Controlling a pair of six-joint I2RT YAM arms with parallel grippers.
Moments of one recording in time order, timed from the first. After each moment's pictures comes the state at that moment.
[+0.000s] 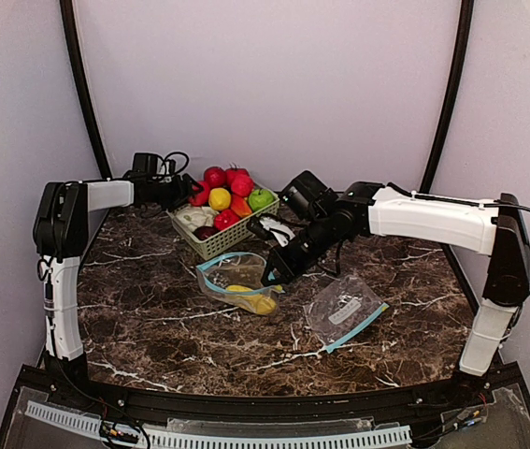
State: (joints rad) left arm -0.14 2.23 1.72 -0.09 0.50 -0.55; right arm 0.93 1.81 1.54 -0.74 -0.41 0.20
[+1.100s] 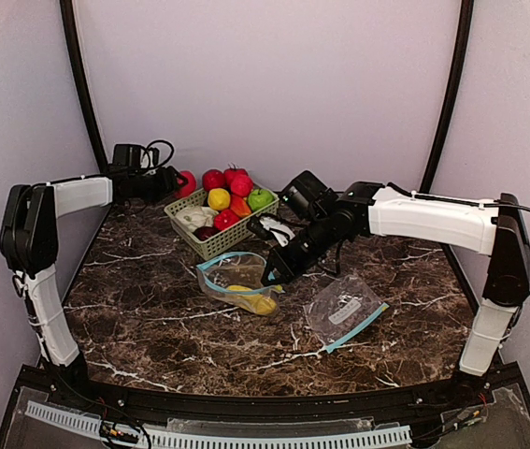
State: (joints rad) left arm -0.14 1.95 1.49 -0.09 0.38 -0.50; right arm 0.93 1.81 1.54 -0.74 -0.41 0.20
